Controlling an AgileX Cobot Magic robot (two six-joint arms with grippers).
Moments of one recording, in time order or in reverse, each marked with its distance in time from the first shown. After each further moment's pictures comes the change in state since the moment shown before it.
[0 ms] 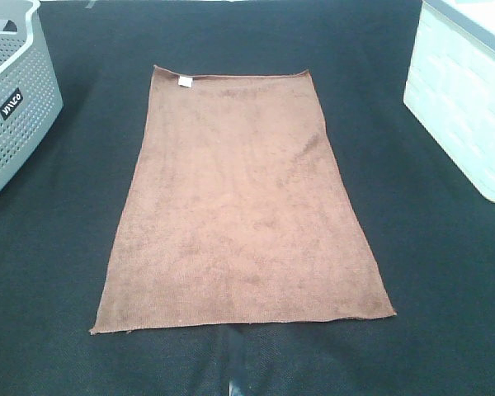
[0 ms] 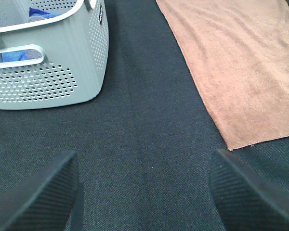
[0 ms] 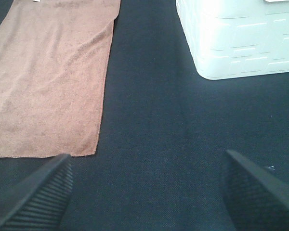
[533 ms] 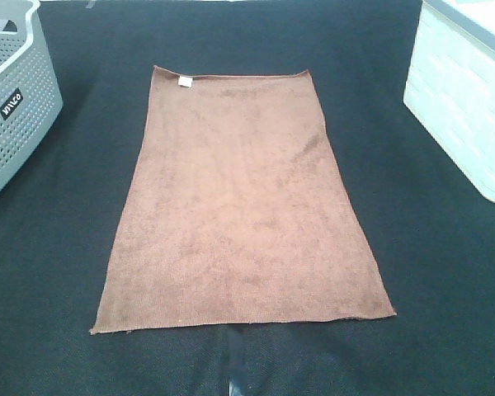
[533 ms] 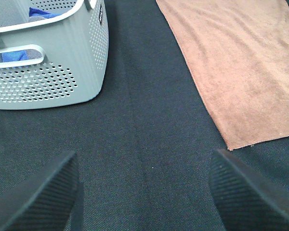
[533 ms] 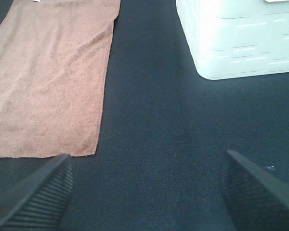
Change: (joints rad) left arm 0.000 0.000 0.000 0.000 0.000 0.000; right arm 0.000 0.000 0.000 0.000 0.000 0.000
